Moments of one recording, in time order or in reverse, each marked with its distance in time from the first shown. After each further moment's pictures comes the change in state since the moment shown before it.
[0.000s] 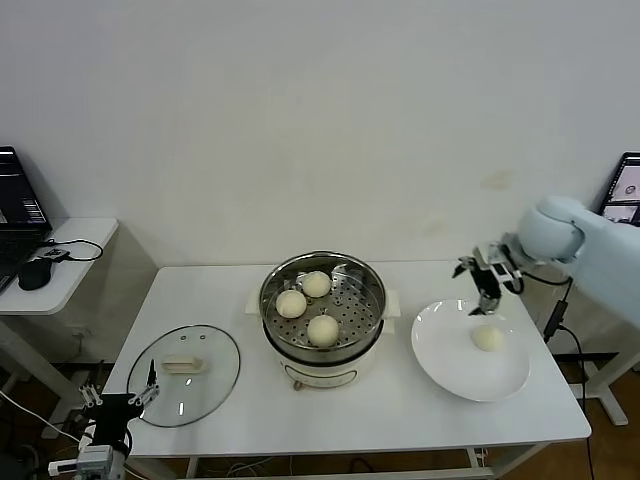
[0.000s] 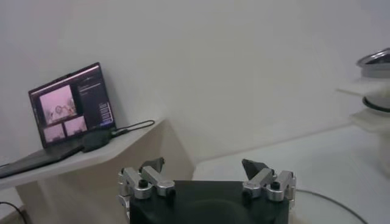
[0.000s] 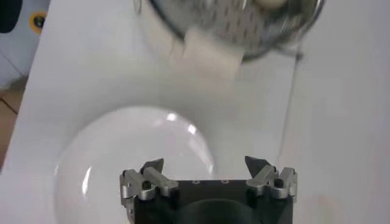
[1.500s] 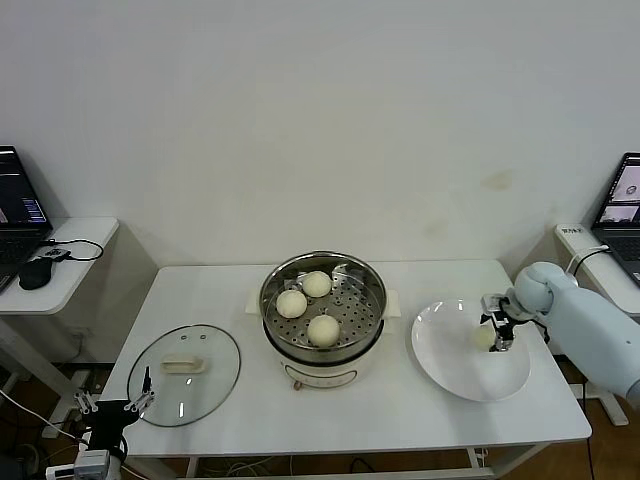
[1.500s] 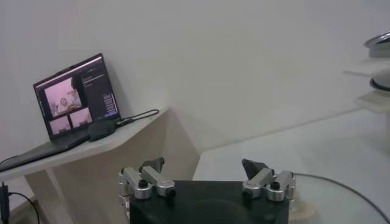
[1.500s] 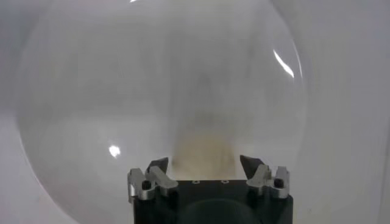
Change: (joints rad) left arm 0.011 -0.009 -0.016 0.015 0.009 0.003 0.000; right arm -0.426 0.244 0.425 -0.463 -0.374 0.105 0.024
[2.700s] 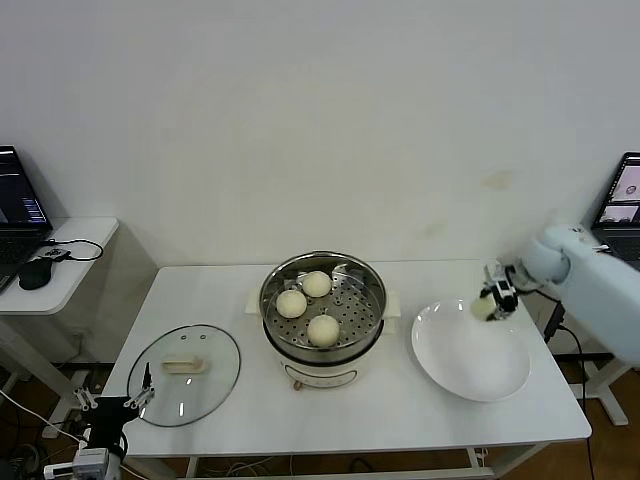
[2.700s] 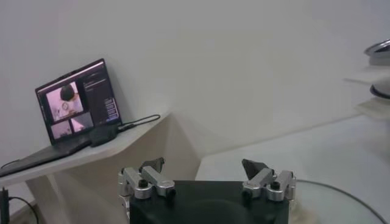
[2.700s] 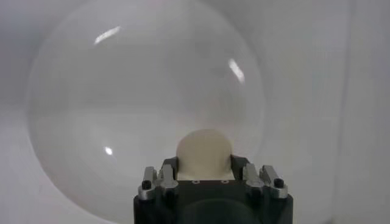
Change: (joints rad) left arm 0.001 0.005 0.002 -0.026 -0.005 0.000 -0.001; right arm 0.289 -0.122 -0.238 0.260 0.229 -0.122 -0.043
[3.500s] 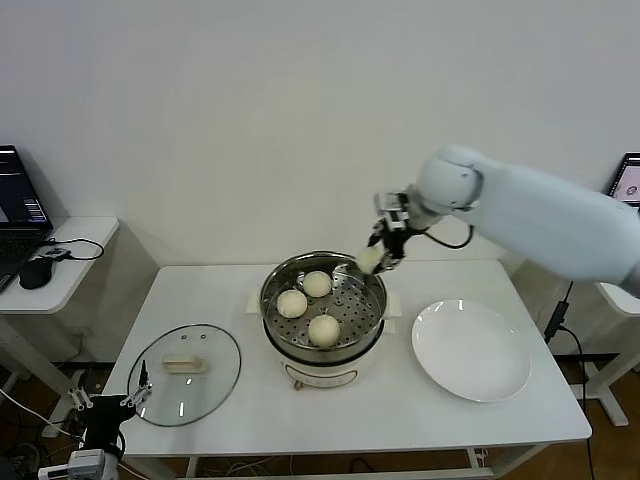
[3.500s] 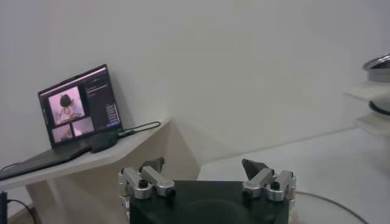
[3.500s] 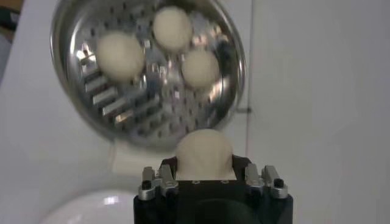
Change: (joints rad) left arm 0.016 -0.020 -0.023 -0.029 -0.004 -0.003 -0.004; right arm 0.421 0.320 -0.388 0.143 0.514 -0.301 0.132
